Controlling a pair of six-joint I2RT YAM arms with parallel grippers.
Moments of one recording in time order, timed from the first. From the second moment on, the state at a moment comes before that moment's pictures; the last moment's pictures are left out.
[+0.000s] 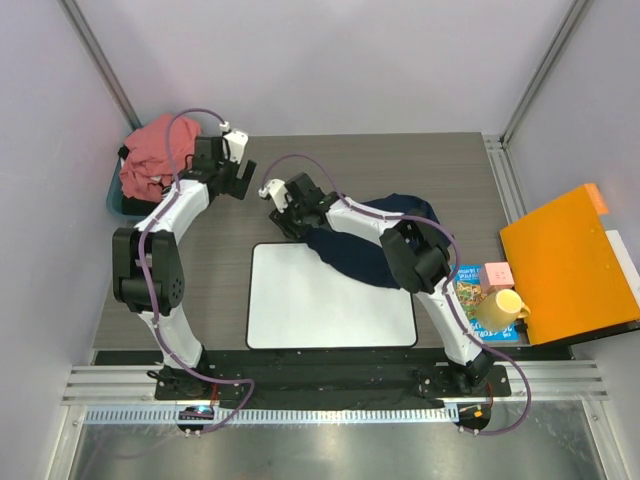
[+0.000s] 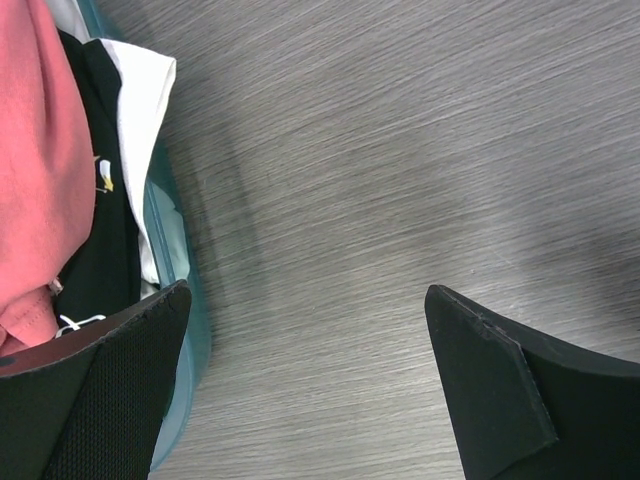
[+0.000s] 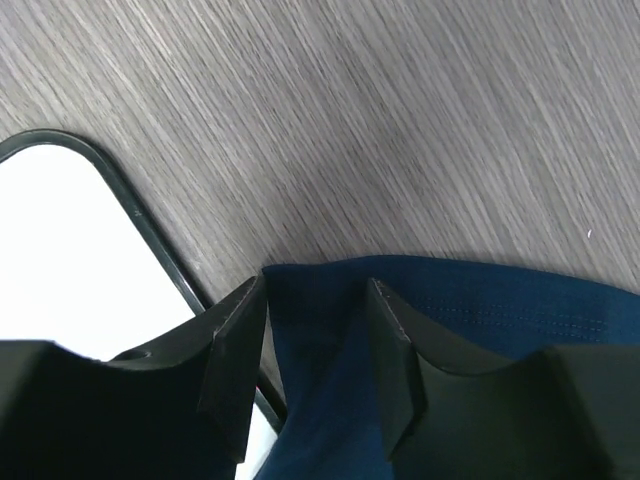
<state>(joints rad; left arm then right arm) -0.11 1.81 1.41 -0.28 -0.06 0.33 0.75 2.34 1.83 -0.30 -0.15 -0.26</state>
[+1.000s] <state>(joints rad) -0.11 2.16 1.71 -0.36 0.46 0.40 0.57 1.85 2.21 -0.53 0.06 -1.01</state>
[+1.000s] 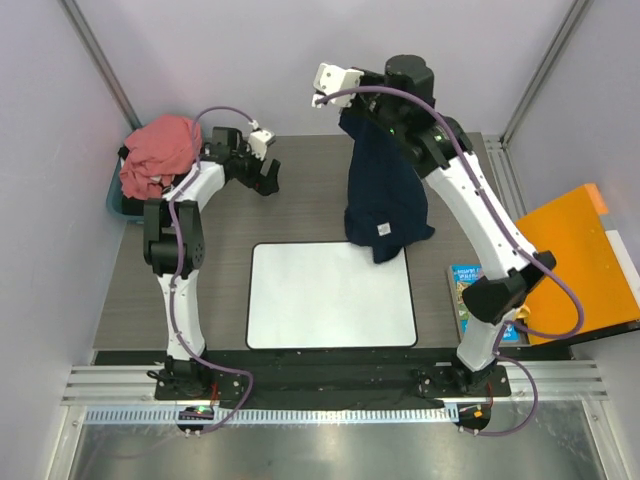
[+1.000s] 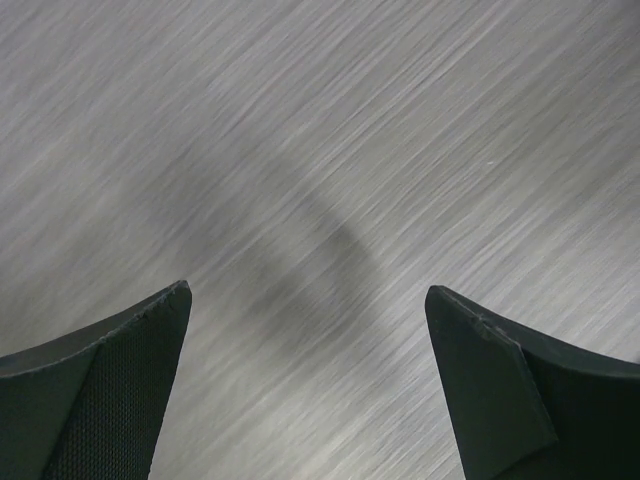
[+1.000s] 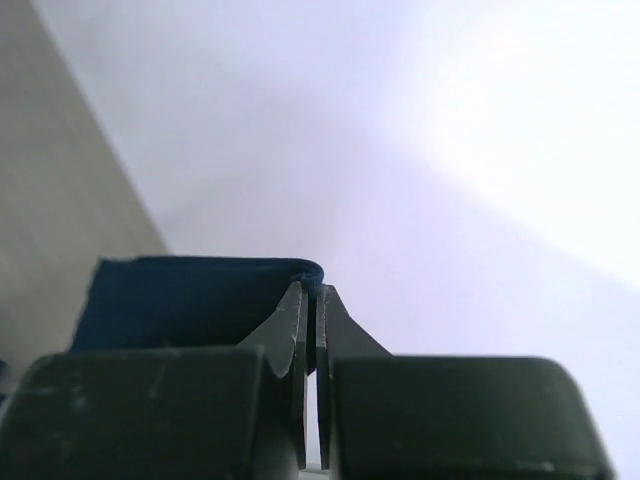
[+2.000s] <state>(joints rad) -0.27 2.27 1.85 -0.36 0.66 0.36 0.53 1.70 1.99 -0.13 -0.11 -1.34</state>
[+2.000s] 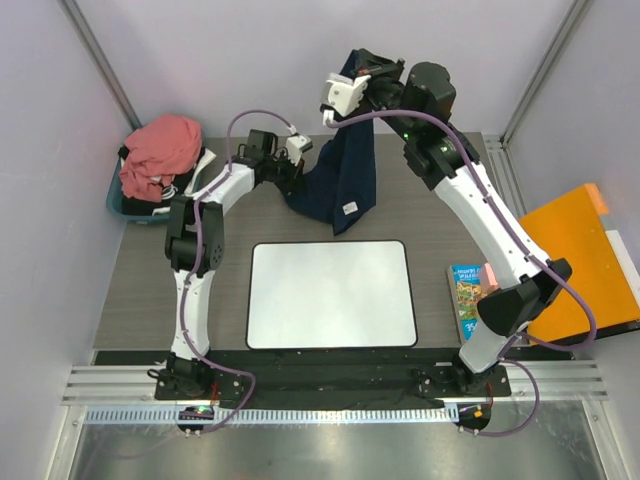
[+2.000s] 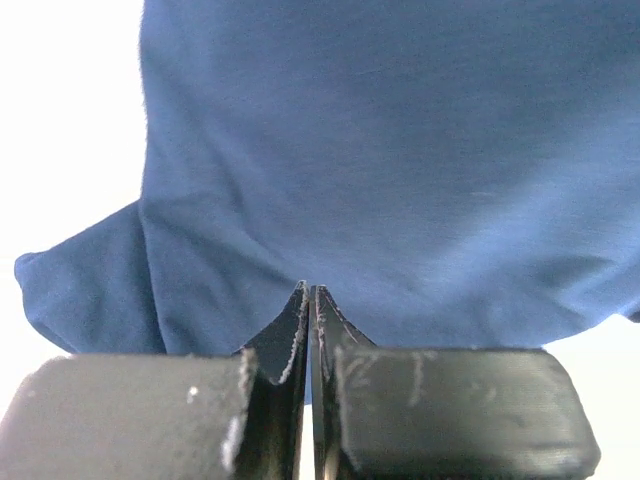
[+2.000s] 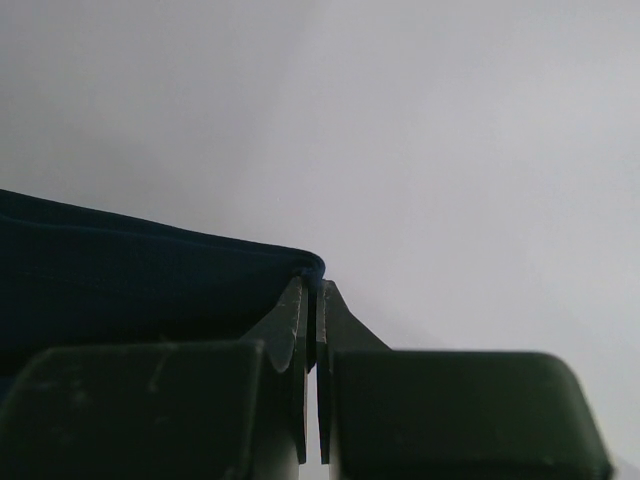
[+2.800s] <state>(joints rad) -0.36 2.28 1.91 -0.54 0.80 0.52 0.37 1.54 1.77 -0.09 -0.03 -1.34</state>
